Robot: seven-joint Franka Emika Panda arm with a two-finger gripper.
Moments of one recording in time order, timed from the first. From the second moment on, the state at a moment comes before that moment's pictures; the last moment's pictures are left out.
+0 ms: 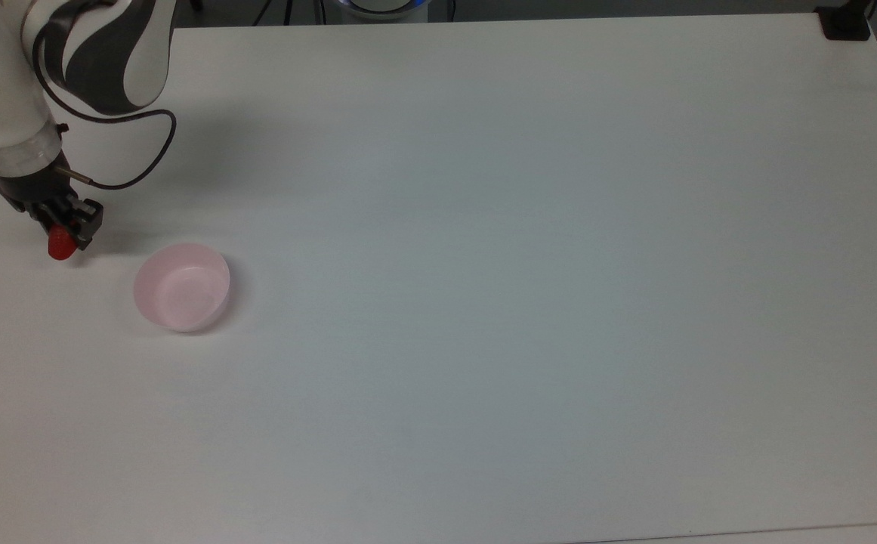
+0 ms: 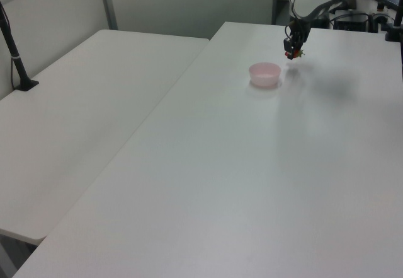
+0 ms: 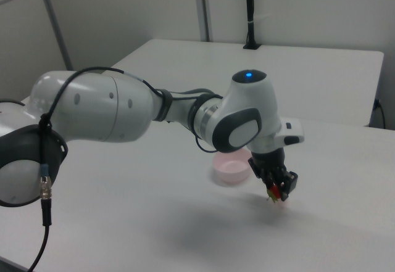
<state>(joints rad) -0.42 0.58 -0.08 -1.53 -0.04 2.27 -0.13</state>
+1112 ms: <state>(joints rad) -0.14 0.29 -0.06 -1.49 -0.05 1.84 -0.07</state>
